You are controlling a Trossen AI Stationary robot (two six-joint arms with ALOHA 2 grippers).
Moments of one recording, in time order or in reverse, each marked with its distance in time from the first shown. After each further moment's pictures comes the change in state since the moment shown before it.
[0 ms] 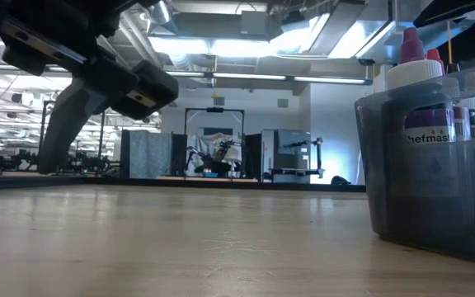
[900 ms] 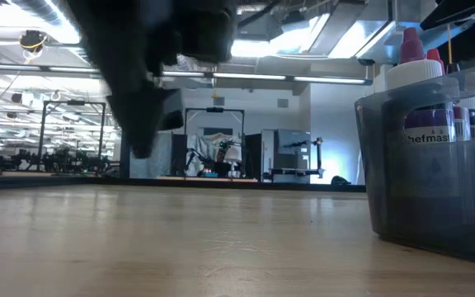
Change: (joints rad) left arm 0.143 0.000 0.000 0.158 0.143 -0.634; right arm 0.000 0.000 0.000 -0.003 -0.075 -0.007
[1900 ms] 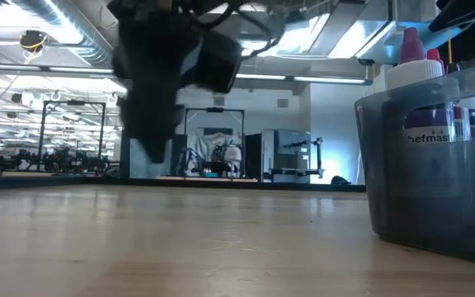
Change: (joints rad) left arm 0.108 0.000 0.000 -0.077 -0.001 -0.140; right arm 0.000 0.000 0.000 -0.002 -0.080 -0.005
